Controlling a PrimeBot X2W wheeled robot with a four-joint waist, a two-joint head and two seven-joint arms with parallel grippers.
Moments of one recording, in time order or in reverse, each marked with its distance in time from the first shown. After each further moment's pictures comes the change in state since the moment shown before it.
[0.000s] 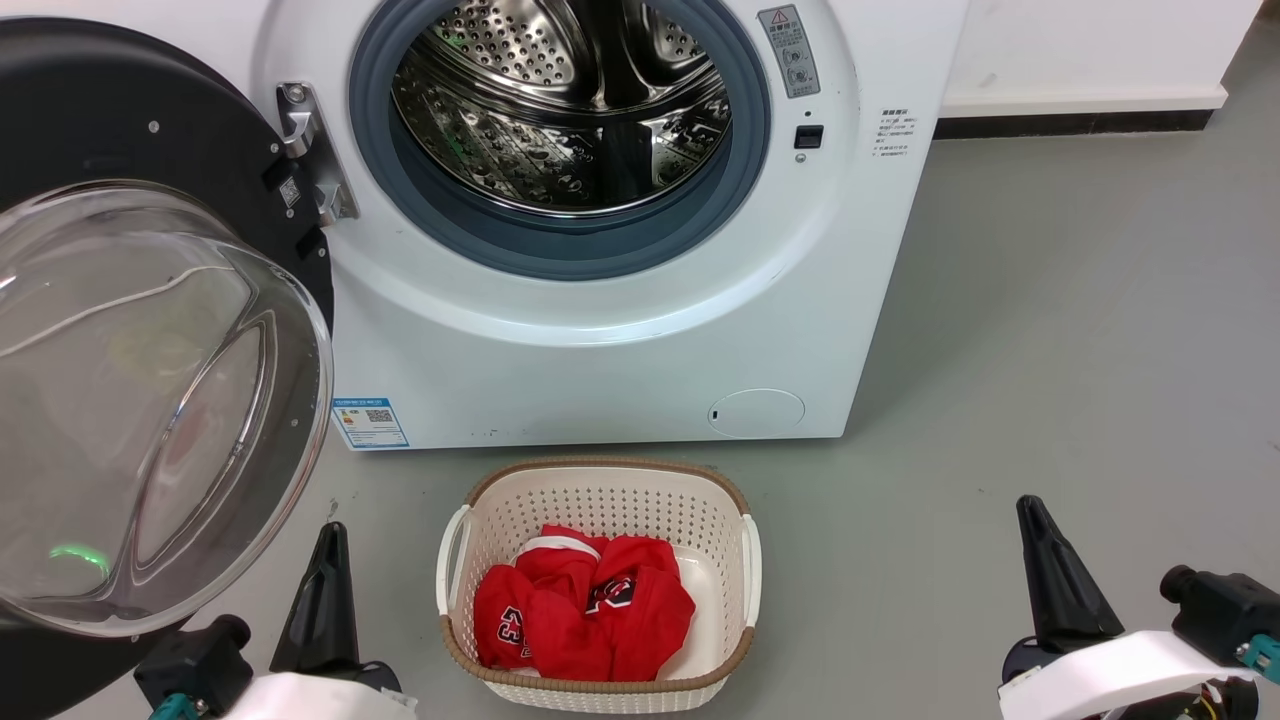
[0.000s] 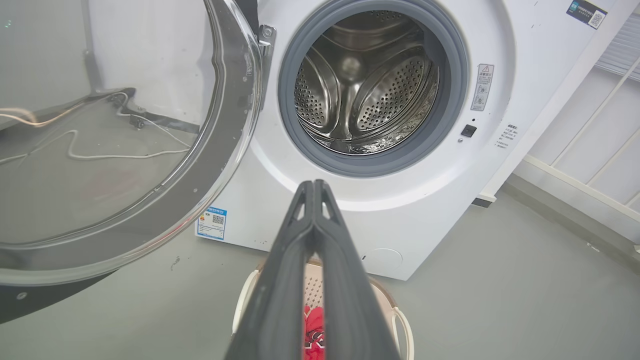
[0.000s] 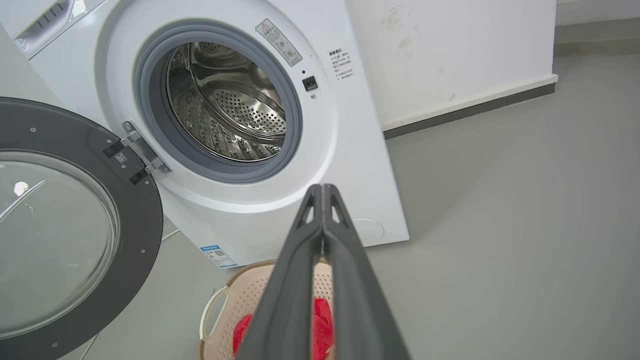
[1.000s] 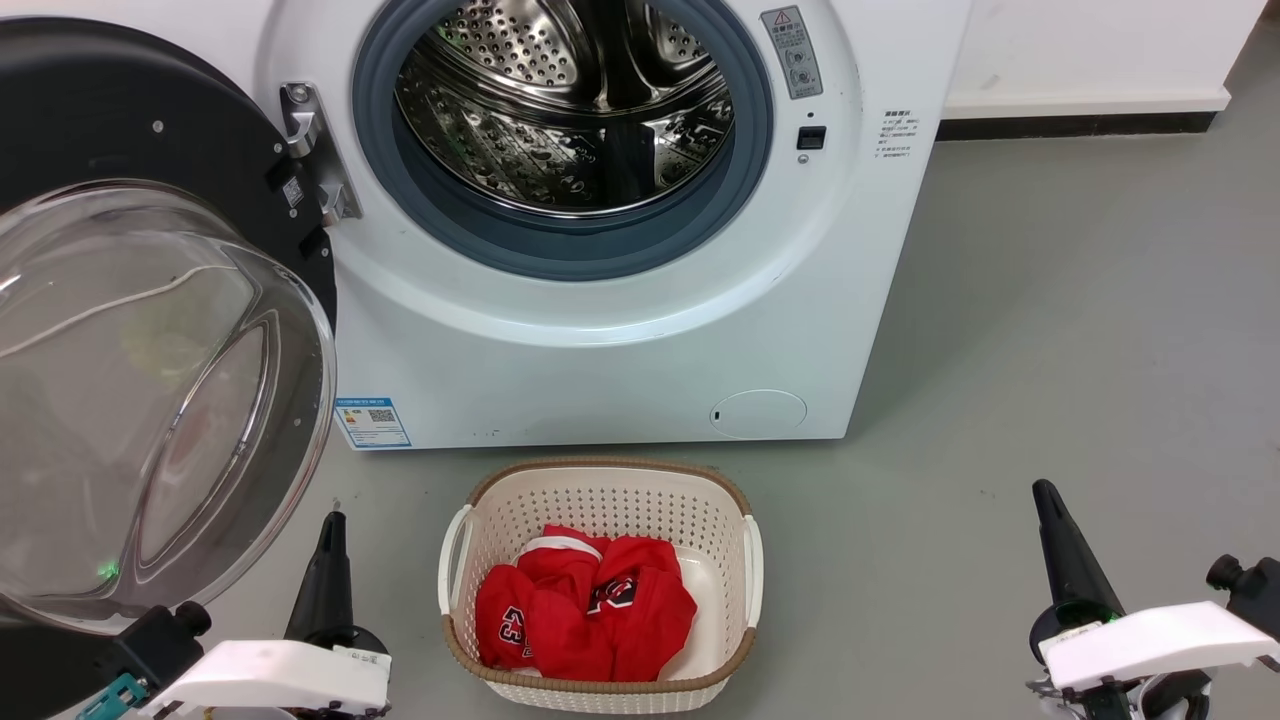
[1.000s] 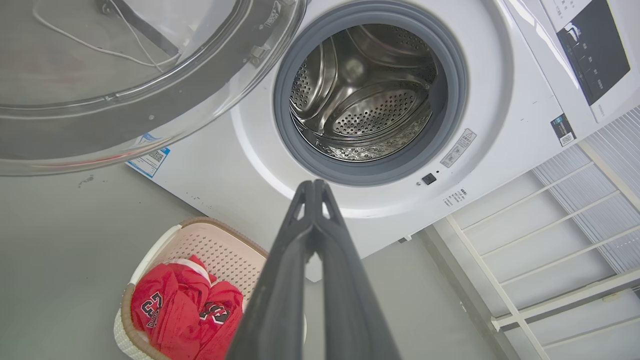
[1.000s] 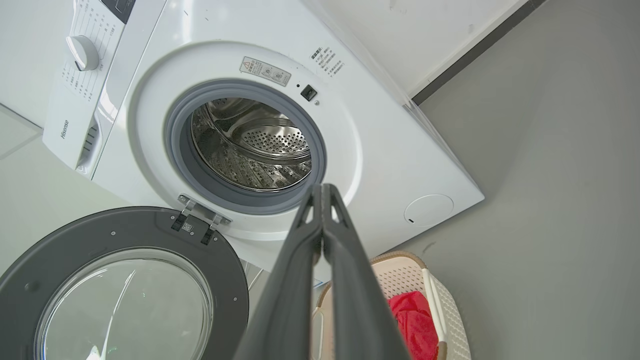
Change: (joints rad) left arm -0.075 0.000 0.017 0.077 -0.495 -0.010 0.118; right arm -0.065 -0.017 -0.015 0.076 0.497 0.000 0.059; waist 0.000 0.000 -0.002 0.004
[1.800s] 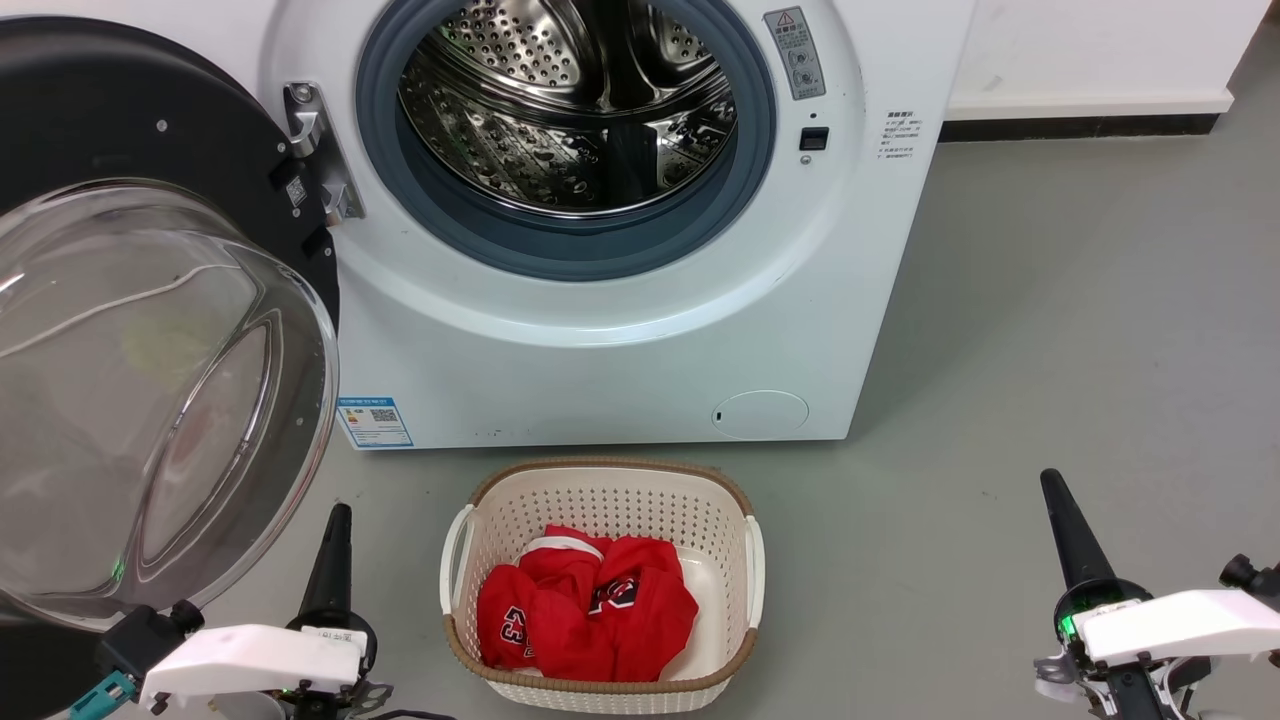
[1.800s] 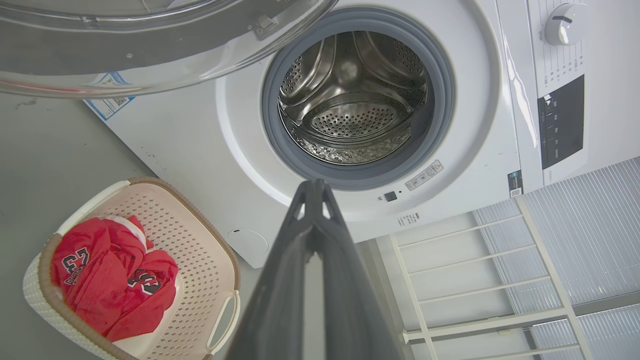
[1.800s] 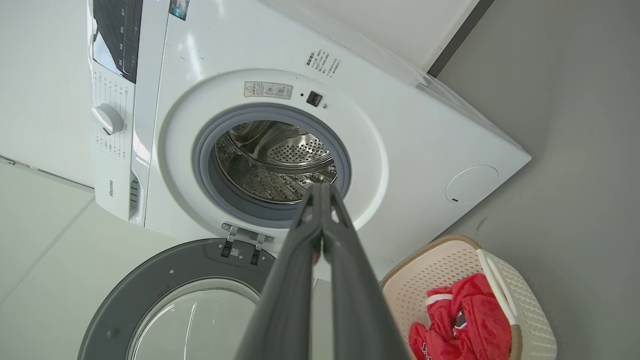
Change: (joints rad) left arm -0.040 0.000 0.013 0.045 -0.279 -0.009 0.067; right arm -0.034 -0.003 -0.019 0.043 0.269 0.000 0.043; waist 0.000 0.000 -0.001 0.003
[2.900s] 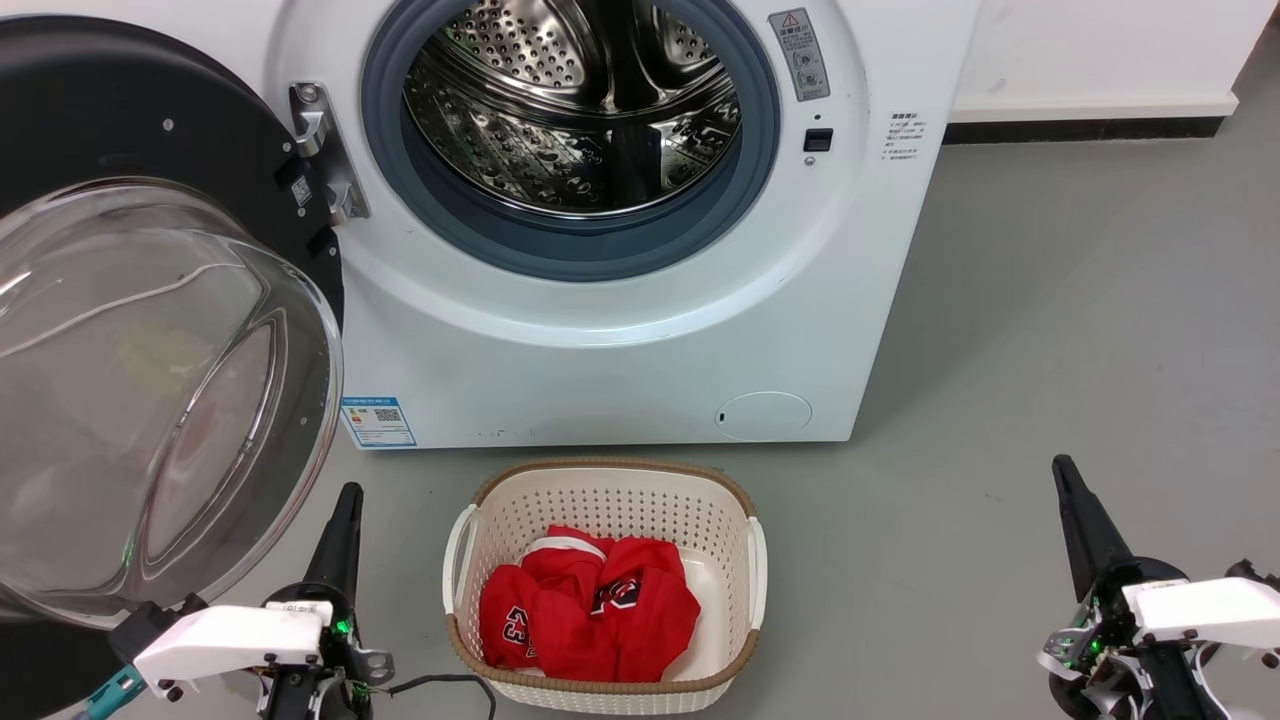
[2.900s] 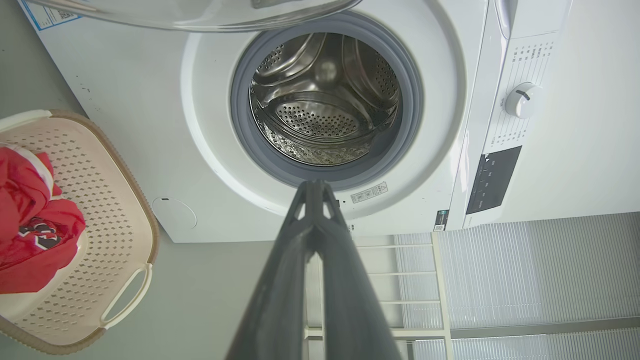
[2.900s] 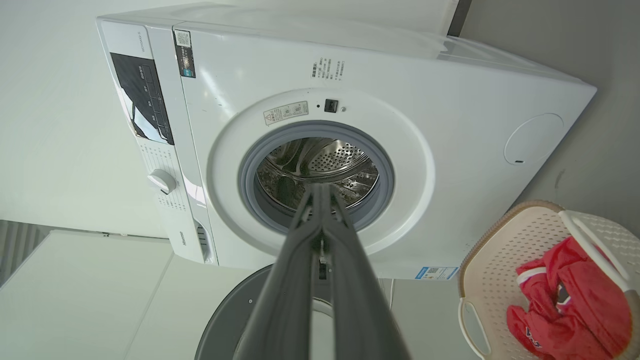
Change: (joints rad) left arm -0.057 0.000 0.014 0.058 -0.361 -0.009 0.087; right arm -0.047 0.000 -0.035 0.055 0.345 0.000 0.059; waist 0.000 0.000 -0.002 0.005
